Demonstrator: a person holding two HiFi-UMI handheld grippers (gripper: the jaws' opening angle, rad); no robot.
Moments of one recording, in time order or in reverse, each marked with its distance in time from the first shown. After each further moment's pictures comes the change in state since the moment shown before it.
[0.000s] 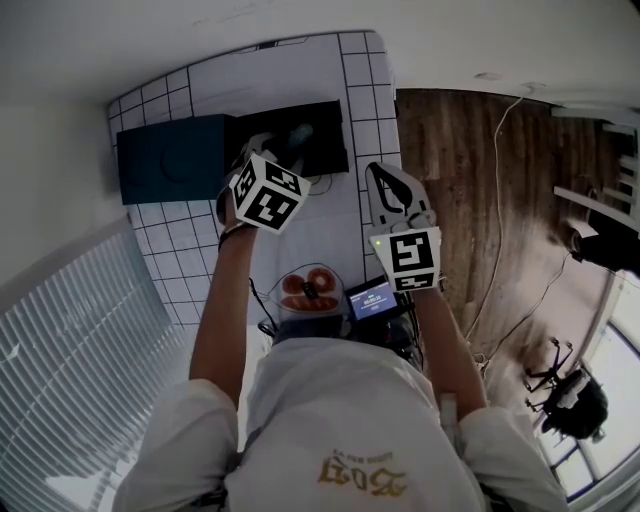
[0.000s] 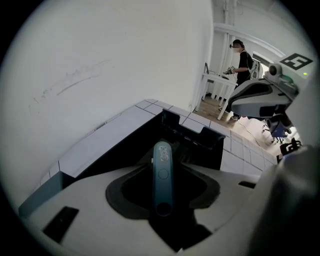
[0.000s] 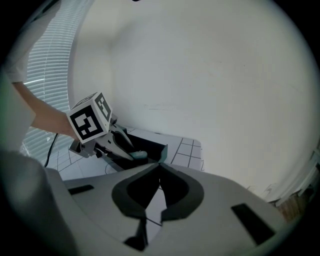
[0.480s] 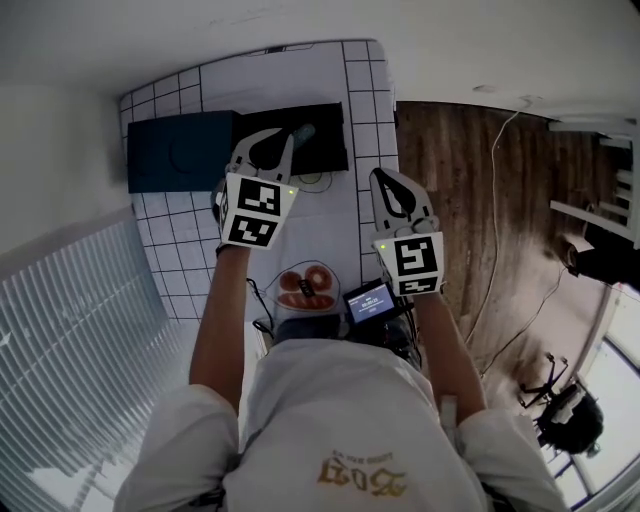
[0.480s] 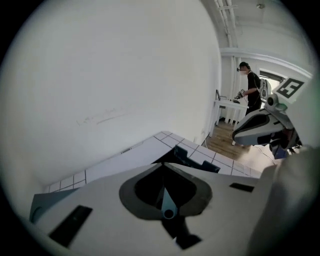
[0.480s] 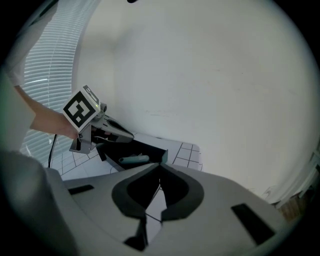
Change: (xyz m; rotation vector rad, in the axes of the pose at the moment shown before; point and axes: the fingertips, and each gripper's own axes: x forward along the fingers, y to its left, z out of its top) left arm -0.069 0.018 0.040 -0.102 -0.323 0.159; right arm -0.023 0.001 0.010 -0.011 -0.036 0.007
